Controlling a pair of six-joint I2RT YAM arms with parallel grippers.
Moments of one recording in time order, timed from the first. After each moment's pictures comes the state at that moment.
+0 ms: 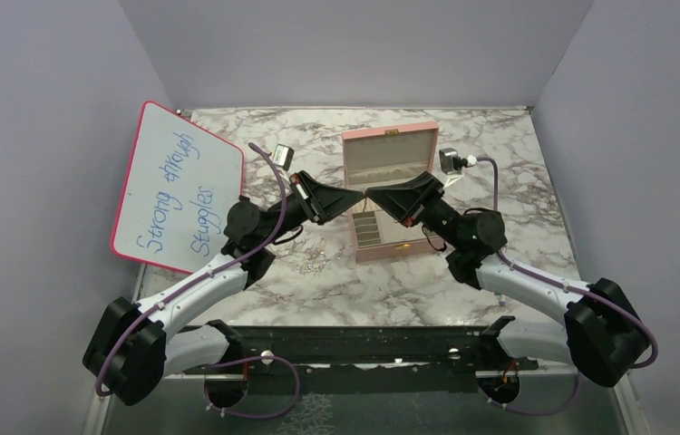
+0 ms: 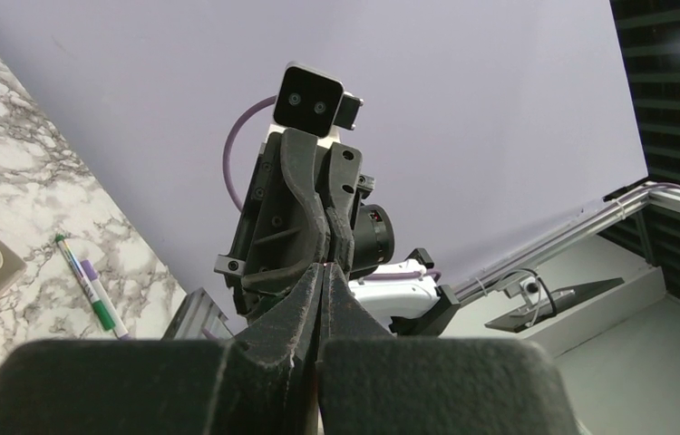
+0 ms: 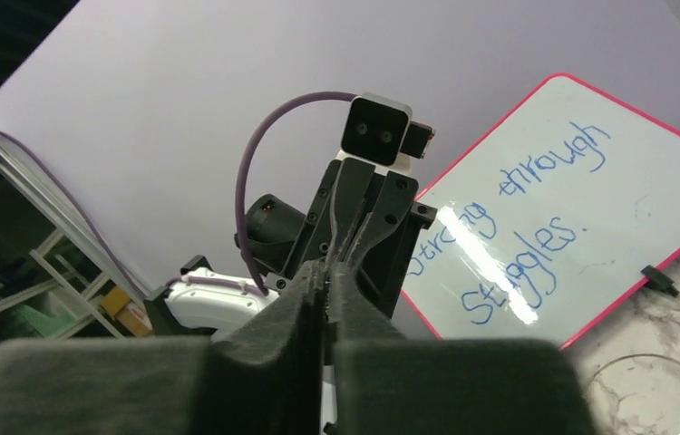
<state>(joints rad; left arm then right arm) -0.62 1.12 0.61 0.94 0.46 -1.36 0.65 1.21 0.55 1.25 -0.40 1.09</state>
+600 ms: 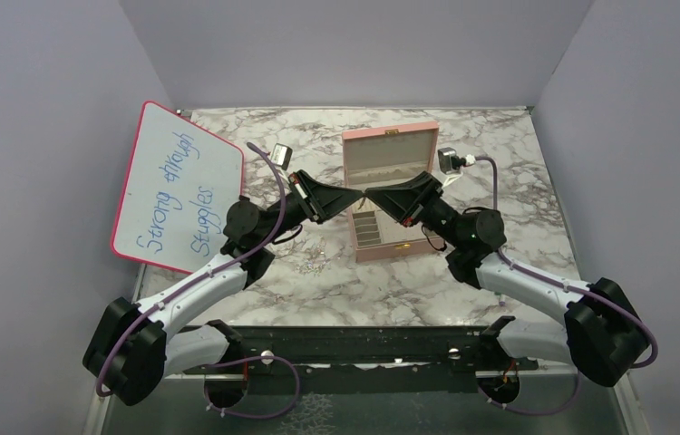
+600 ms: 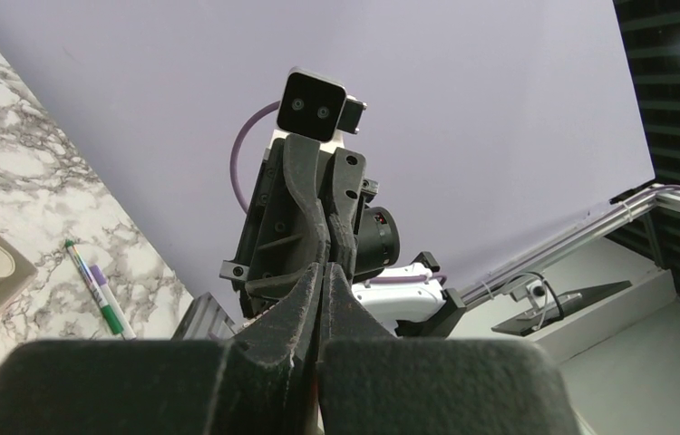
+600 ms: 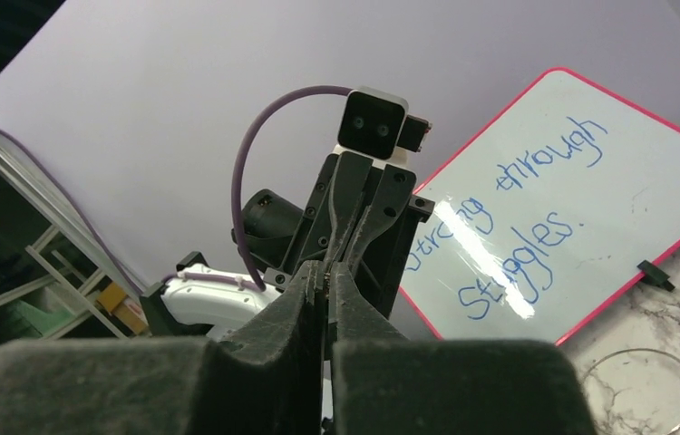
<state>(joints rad) -0.62 1.12 0.61 0.94 0.46 -1.35 0.65 1.20 0.55 1.22 -0.41 1.08</state>
